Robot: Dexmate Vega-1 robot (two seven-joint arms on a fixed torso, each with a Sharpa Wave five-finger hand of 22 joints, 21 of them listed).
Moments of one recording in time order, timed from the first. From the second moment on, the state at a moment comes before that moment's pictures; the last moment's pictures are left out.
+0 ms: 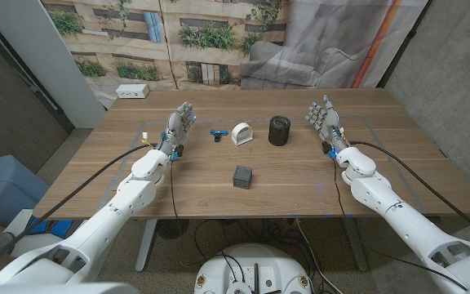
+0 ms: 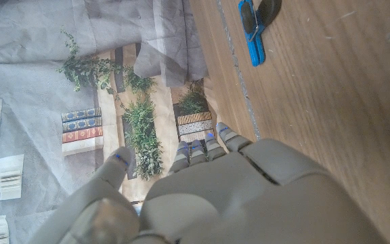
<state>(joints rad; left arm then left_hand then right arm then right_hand) 0.85 0.51 0.37 -1.30 -0.65 -0.30 -0.03 0.03 0.08 0.69 0.08 0.18 -0.02 0.01 0.19 0.17 -0.06 -0.03 0.20 0.17 -0.06 -0.03 0.18 0.17 0.02 -0.03 0.20 0.17 -0.82 -0.48 -0.38 -1.24 0.65 0.33 0.06 0.02 0.05 0.28 0.13 0.25 0.03 0.00 0.19 0.17 0.09 0.02 0.20 0.19 -0.01 0.02 0.20 0.28 0.18 0.01 0.18 0.17</state>
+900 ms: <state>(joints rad) 0.93 0.56 0.35 -1.46 -0.64 -0.24 0.08 0.03 0.08 0.70 0.08 0.18 -0.01 0.01 0.19 0.17 -0.04 -0.03 0.20 0.17 -0.04 -0.03 0.18 0.17 0.04 -0.04 0.20 0.17 -0.76 -0.50 -0.42 -1.12 0.55 0.47 0.17 0.07 0.00 0.27 0.08 0.26 0.01 0.00 0.18 0.17 0.09 0.01 0.19 0.19 0.00 0.01 0.21 0.25 0.18 0.00 0.18 0.16</state>
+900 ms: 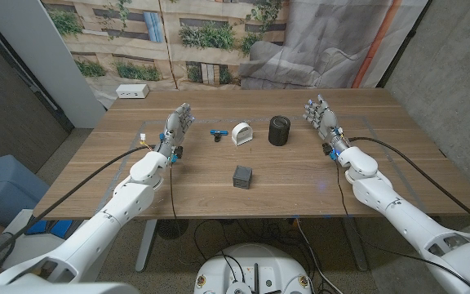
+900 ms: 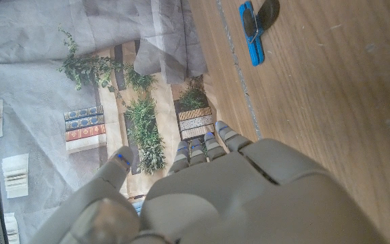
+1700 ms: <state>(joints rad) 1.00 0.59 0.31 -1.63 -0.63 -0.14 0.22 0.03 0.08 0.69 0.09 0.18 0.01 0.01 0.19 0.17 -0.02 -0.03 0.20 0.17 -0.02 -0.02 0.18 0.17 0.06 -0.04 0.20 0.17 -0.59 -0.52 -0.52 -0.81 0.32 0.76 0.26 0.16 -0.07 0.27 -0.02 0.26 -0.05 0.01 0.18 0.17 0.06 -0.01 0.19 0.19 0.00 0.01 0.20 0.23 0.19 -0.01 0.18 0.16</state>
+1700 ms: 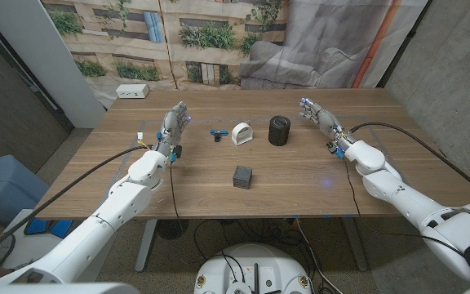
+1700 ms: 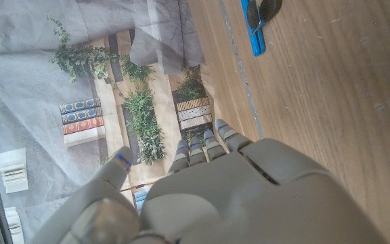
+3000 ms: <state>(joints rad) 1.04 0.59 0.31 -1.71 -0.63 -0.05 0.30 0.03 0.08 0.68 0.09 0.18 0.02 0.02 0.19 0.17 0.00 -0.03 0.20 0.17 0.00 -0.02 0.18 0.17 0.08 -0.04 0.20 0.17 -0.46 -0.63 -0.67 -0.72 0.04 0.81 0.25 0.36 -0.13 0.28 -0.16 0.27 -0.17 0.04 0.19 0.19 -0.05 -0.02 0.18 0.19 -0.06 -0.01 0.20 0.20 0.11 0.02 0.18 0.17</state>
